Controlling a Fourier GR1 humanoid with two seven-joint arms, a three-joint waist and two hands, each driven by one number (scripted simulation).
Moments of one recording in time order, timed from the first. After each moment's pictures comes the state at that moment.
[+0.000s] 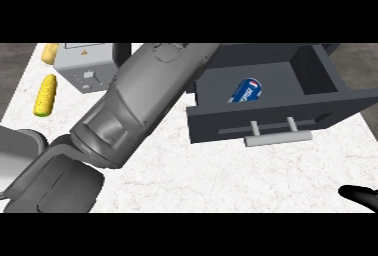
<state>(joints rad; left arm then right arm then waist) -1.61 0.00 -0.30 -0.33 0.44 0.62 0.09 -0.06 -0.16 -0.29 -2.23 -0.07 0.09 0.36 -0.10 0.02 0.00</state>
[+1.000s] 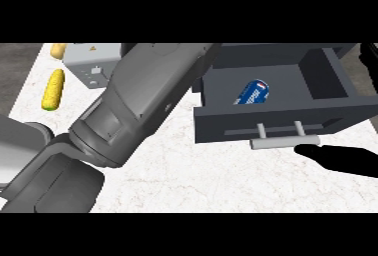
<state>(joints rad) -1.63 0.00 -0.28 -0.31 0.59 0.65 0.00 -0.23 -0.33 -0.07 -2.03 0.42 0.11 0.19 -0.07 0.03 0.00</state>
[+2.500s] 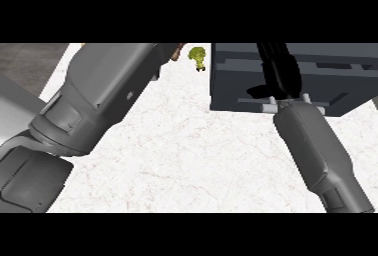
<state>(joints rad) -1.55 0.12 -0.27 -0.40 0.53 0.57 0.08 -0.77 -0.19 0.04 -0.82 1.03 -0.48 -0.05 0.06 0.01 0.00</state>
